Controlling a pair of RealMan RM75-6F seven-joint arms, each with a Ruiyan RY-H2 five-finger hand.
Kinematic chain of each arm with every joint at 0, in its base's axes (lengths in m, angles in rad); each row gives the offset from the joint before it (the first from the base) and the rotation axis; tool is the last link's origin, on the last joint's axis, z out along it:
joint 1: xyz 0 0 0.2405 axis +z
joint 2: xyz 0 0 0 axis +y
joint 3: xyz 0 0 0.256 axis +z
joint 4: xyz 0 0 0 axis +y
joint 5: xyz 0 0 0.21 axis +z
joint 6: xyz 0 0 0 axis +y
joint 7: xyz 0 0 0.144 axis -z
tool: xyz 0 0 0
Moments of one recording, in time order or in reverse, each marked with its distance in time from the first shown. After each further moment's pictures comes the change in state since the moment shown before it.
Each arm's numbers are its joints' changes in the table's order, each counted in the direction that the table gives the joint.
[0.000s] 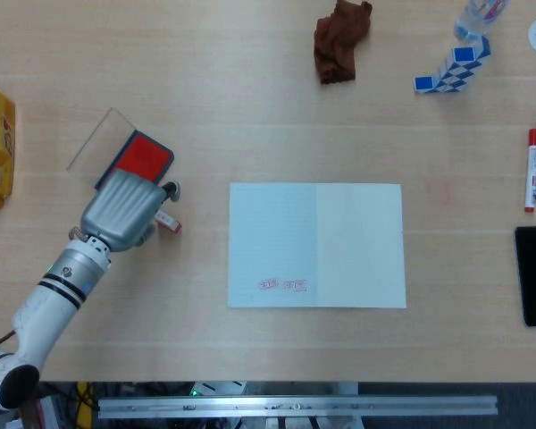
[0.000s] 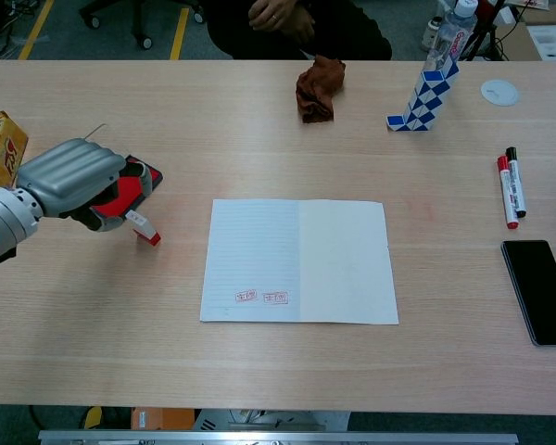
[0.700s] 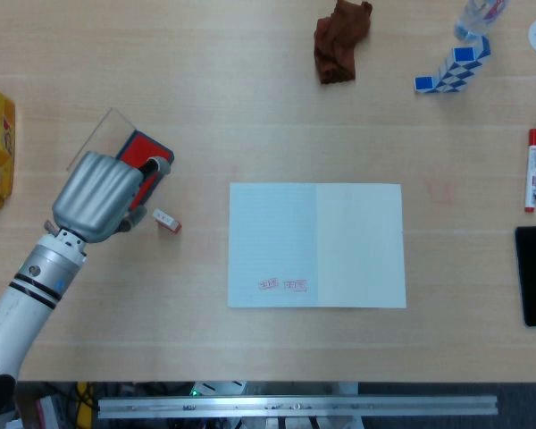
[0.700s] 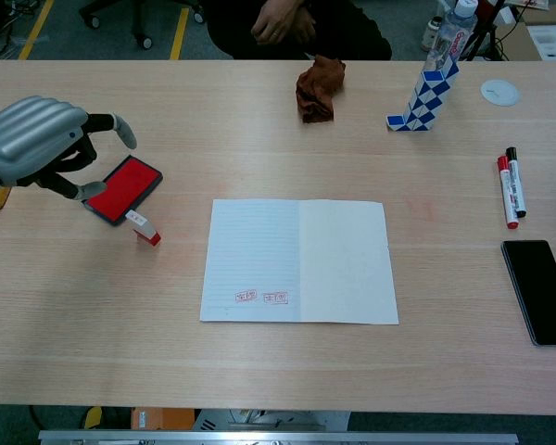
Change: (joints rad) left arm 0.062 0.103 -0.051 -0.072 0.130 0.091 0.168; right arm 0.001 0.008 0.013 -0.015 -0.007 0.015 0.008
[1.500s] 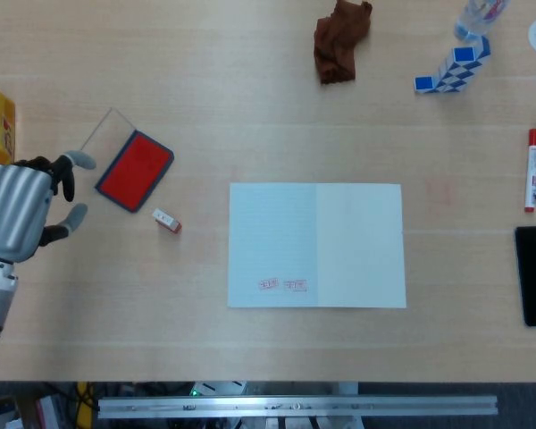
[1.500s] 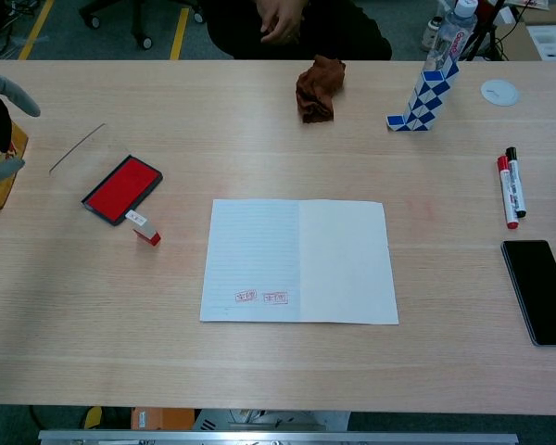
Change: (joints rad) left arm 0.196 0.106 -0.007 -0.079 0.079 0.253 0.166; right arm -0.005 0.005 0.016 -0.005 -0.009 0.020 -0.003
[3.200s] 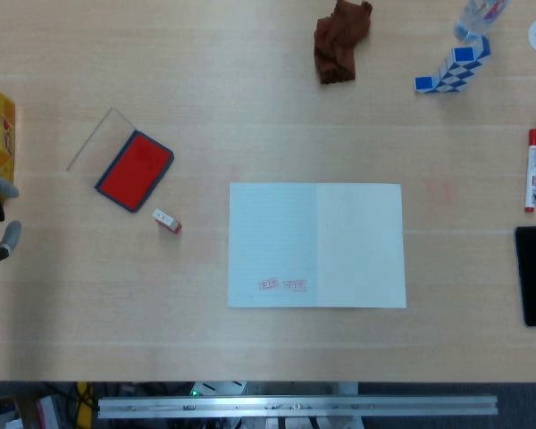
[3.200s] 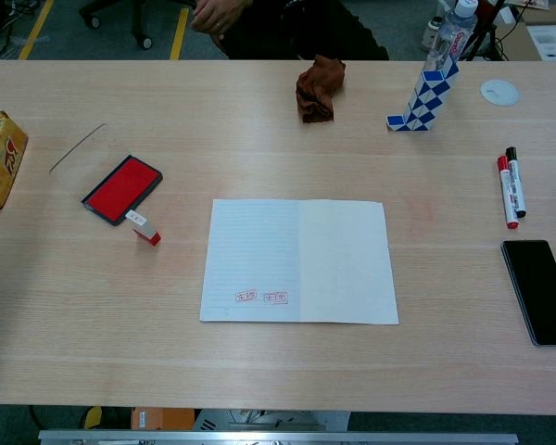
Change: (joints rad) left arm 0.166 -0.038 0.018 0.057 -0.072 0.189 -0.039; right arm -0.066 -0.008 -0.048 0.024 -0.016 0.045 -0.043
